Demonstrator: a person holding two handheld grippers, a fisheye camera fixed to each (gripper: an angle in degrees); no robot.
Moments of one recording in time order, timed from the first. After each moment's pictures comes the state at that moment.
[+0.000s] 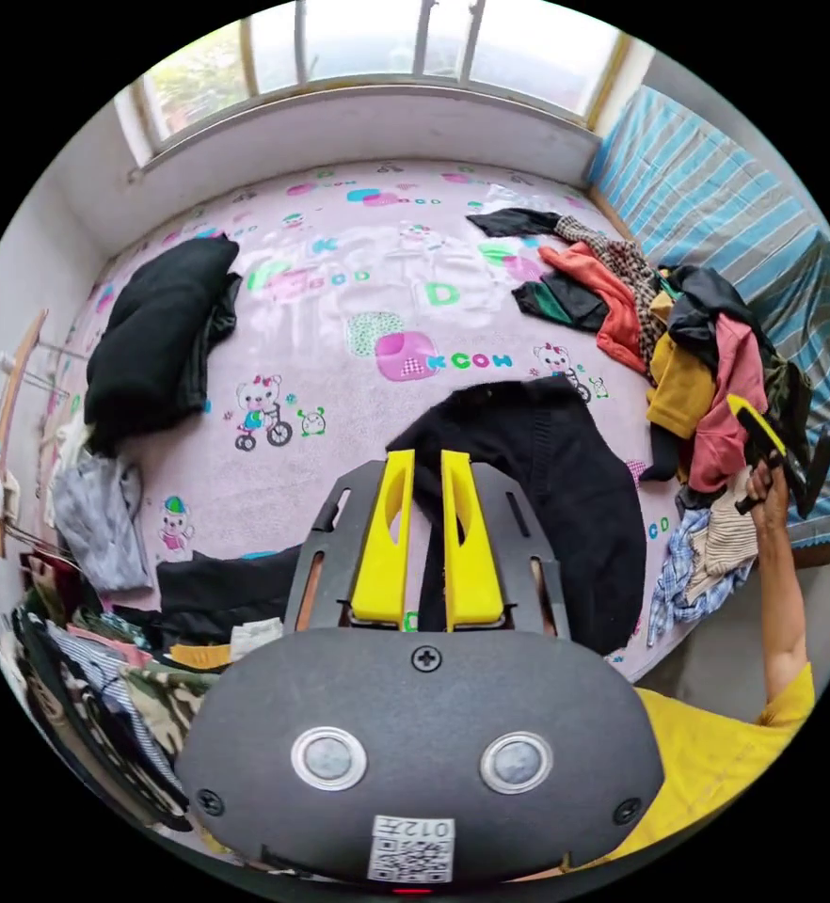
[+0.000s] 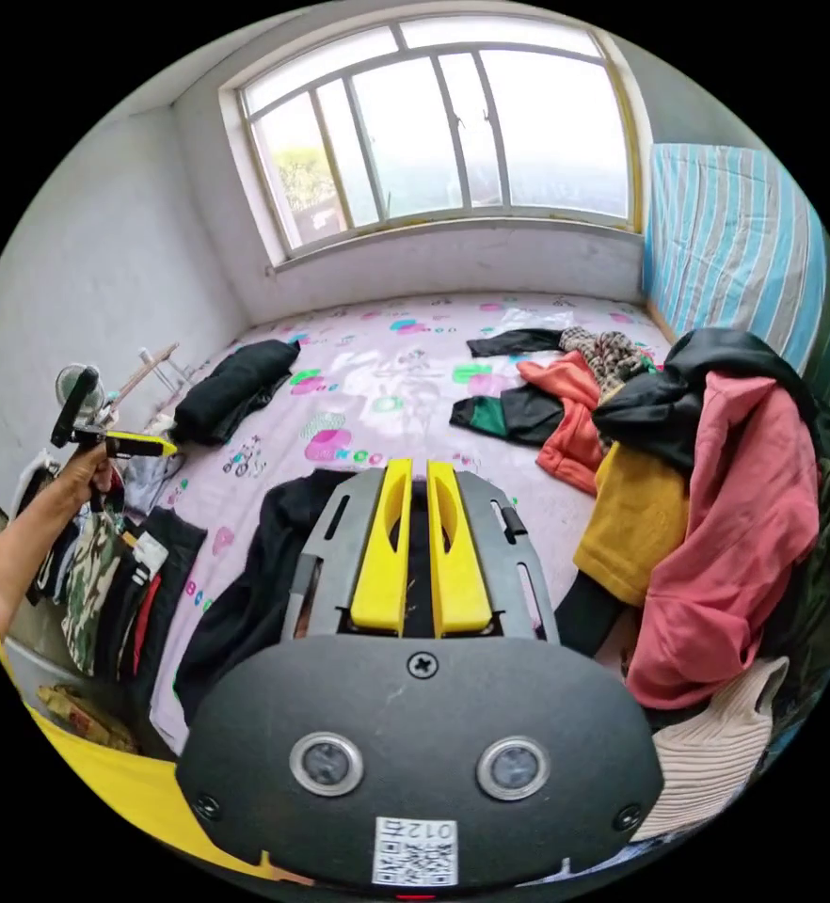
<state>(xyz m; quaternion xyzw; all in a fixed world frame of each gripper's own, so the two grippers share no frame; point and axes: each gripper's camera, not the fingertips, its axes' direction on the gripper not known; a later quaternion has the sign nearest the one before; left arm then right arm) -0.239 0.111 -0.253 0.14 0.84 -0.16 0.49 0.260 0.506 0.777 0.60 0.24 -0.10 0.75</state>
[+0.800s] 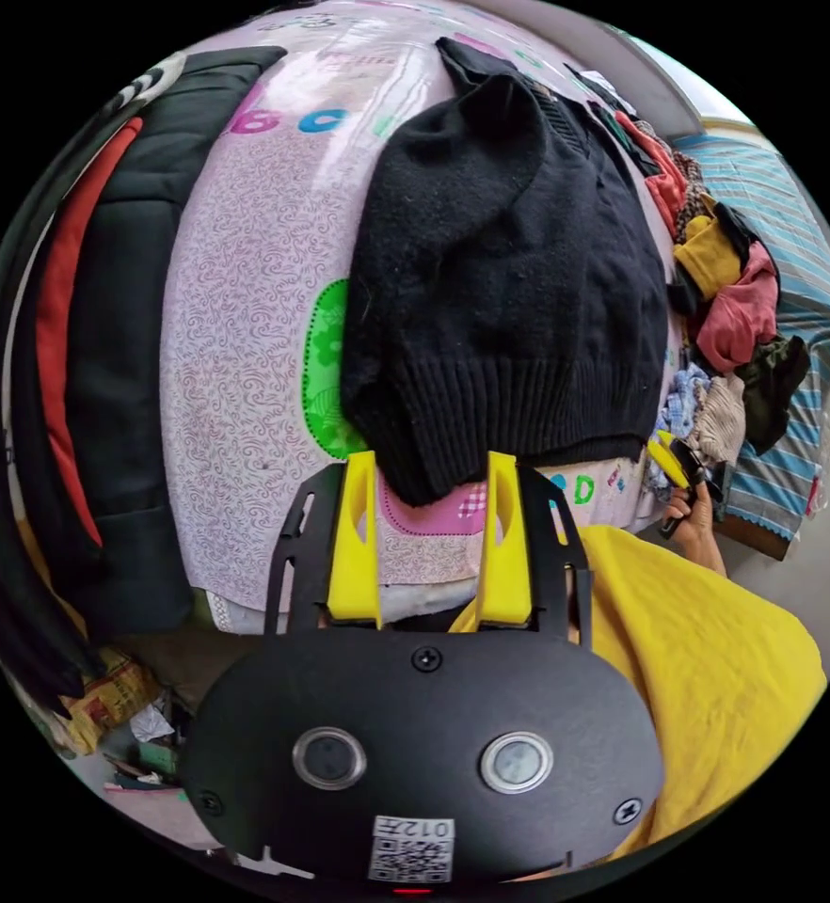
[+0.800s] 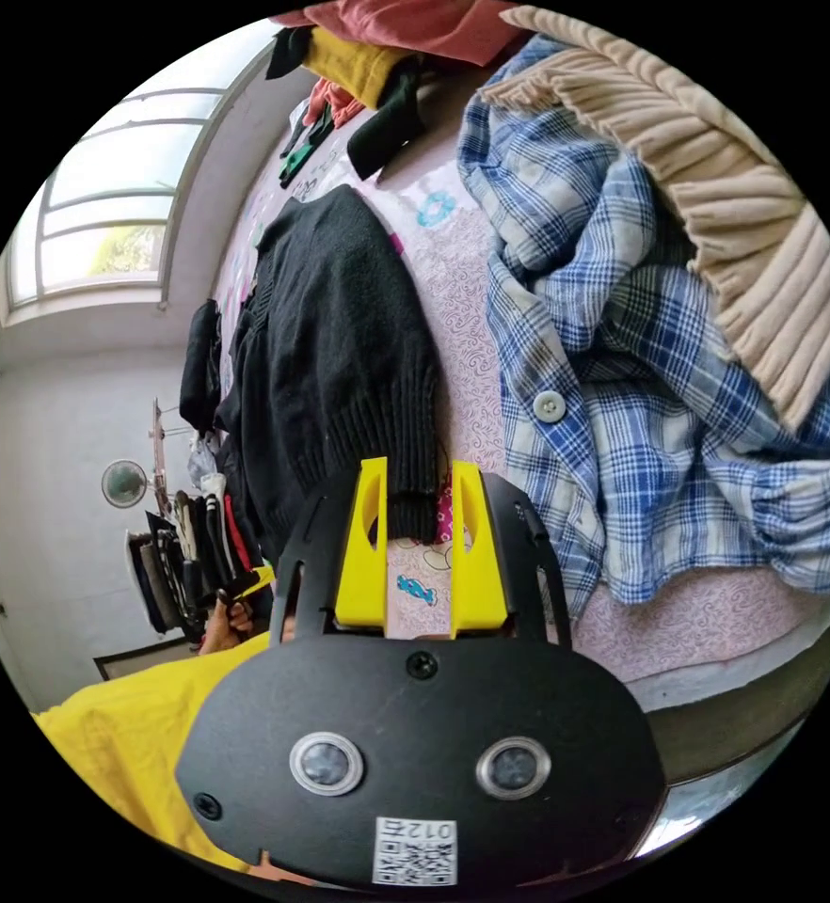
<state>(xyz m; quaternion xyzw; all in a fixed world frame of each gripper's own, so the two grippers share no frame) 0.106 0.371 -0.332 -0.07 0.94 -0.04 0.34 0.488 0.523 0.964 0.44 -0.10 0.15 0.88</state>
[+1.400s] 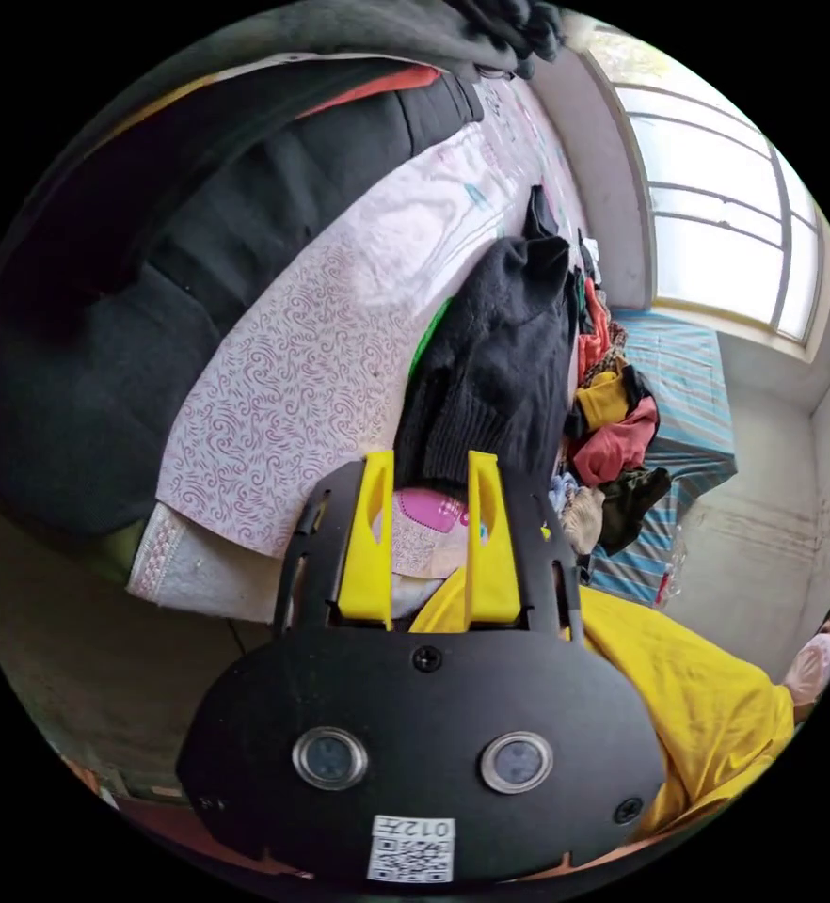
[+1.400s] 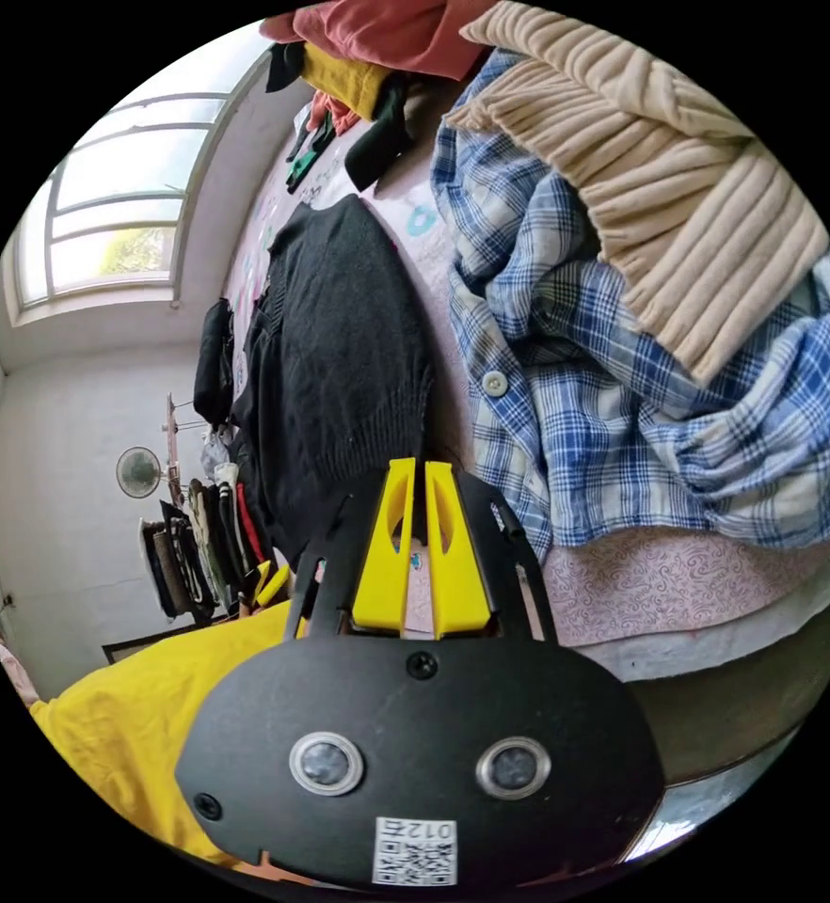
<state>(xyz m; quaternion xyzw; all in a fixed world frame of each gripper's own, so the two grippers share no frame) 0.205 0.483 -0.239 -0.13 0.96 -0.24 0.09 0.504 0.534 0.929 0.44 -0.12 0.14 0.88</state>
